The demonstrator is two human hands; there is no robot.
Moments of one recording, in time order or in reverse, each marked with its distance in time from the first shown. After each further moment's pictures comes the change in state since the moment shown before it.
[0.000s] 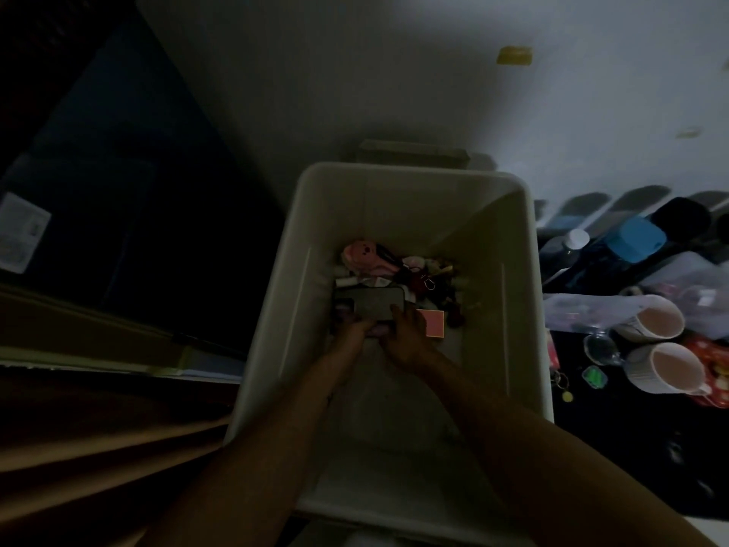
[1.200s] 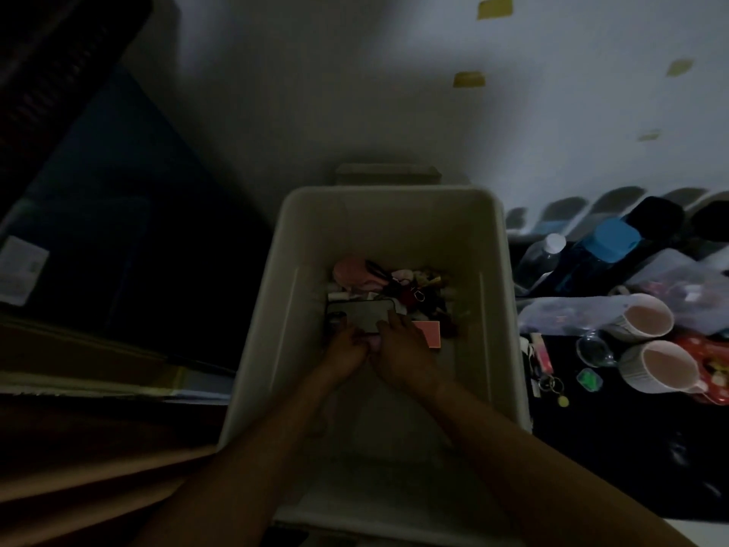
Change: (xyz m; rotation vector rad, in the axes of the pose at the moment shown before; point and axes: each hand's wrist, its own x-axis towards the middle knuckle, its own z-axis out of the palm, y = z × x) left_hand -0.044 0.024 -0.003 0.562 -0.047 0.264; right_hand -0.020 -0.007 -0.014 -0.347 0.047 -0.115
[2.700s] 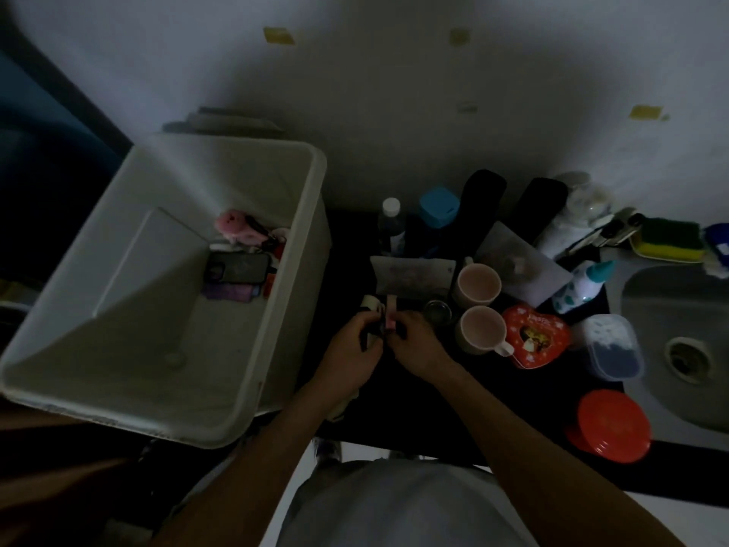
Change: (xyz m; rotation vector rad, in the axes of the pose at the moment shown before) left_hand -0.116 0.164 0.271 -0.193 0.079 0.176; right_hand -0.123 0.308 -0.064 0.464 -0.055 -0.001
